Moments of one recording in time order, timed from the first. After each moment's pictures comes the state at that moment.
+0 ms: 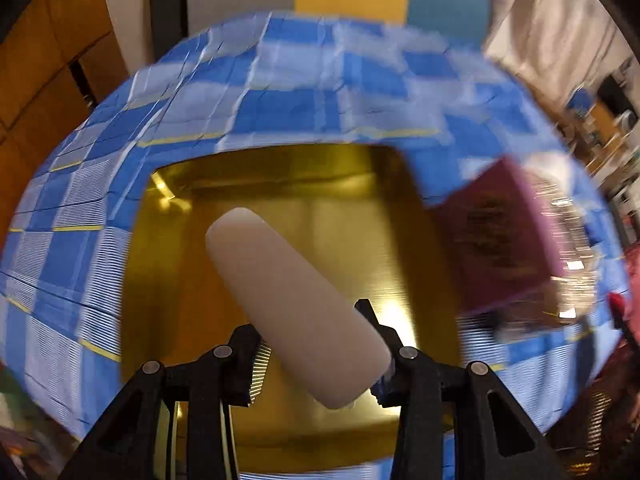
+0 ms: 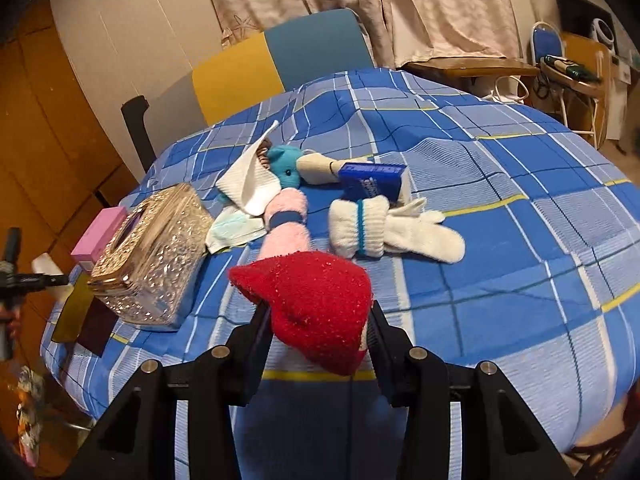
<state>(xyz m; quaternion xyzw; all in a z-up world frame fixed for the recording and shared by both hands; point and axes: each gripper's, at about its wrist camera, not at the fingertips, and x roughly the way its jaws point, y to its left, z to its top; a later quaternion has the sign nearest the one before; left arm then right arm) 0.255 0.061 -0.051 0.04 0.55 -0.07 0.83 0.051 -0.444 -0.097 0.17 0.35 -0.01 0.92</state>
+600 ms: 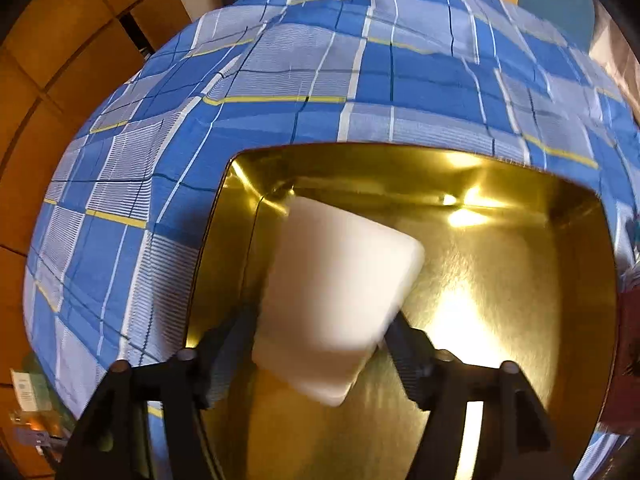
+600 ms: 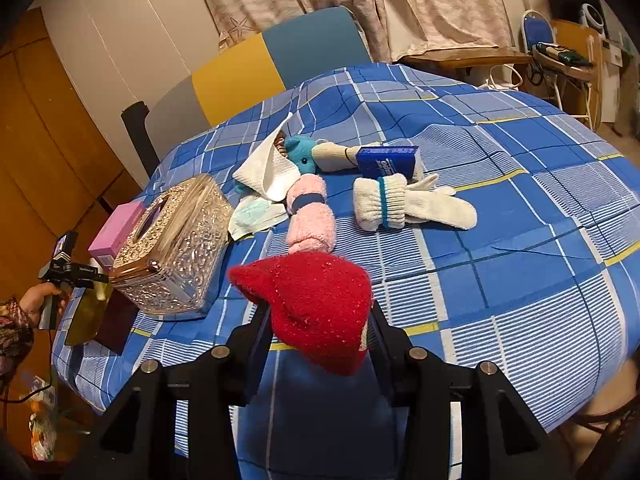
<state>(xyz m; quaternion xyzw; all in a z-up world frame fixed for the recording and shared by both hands) 0.340 0.127 -0.112 0.03 0.59 0.06 0.81 0.031 -0.418 -0.094 0.20 0.35 -0.01 0.91</state>
